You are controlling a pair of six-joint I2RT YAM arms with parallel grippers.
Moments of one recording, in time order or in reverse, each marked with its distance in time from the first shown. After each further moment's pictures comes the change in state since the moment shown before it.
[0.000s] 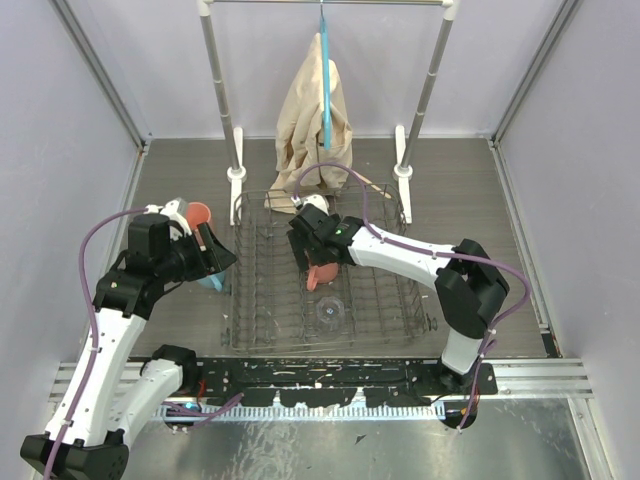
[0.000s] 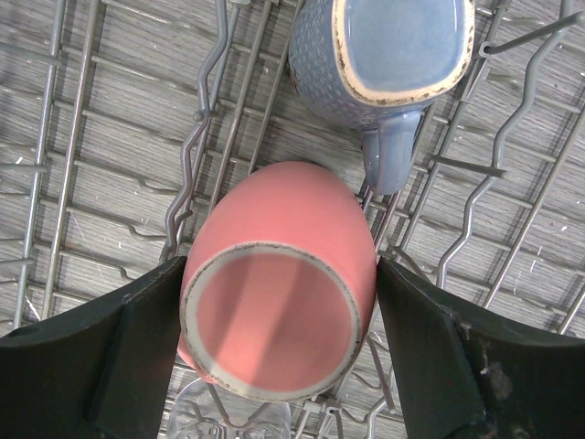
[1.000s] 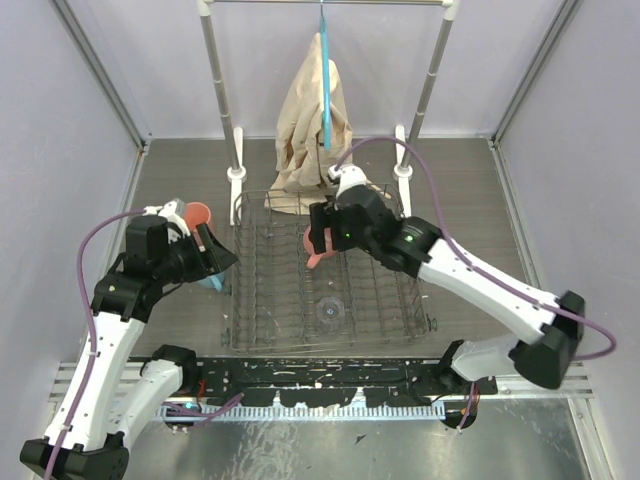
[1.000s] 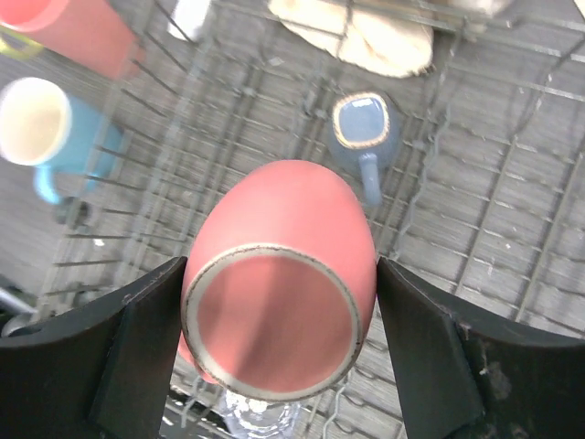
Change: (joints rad) left arm 0.000 -0.020 0.000 -0.006 0.011 -0.019; right arm 0.000 -0.399 -0.011 -0.035 -0.038 -0.003
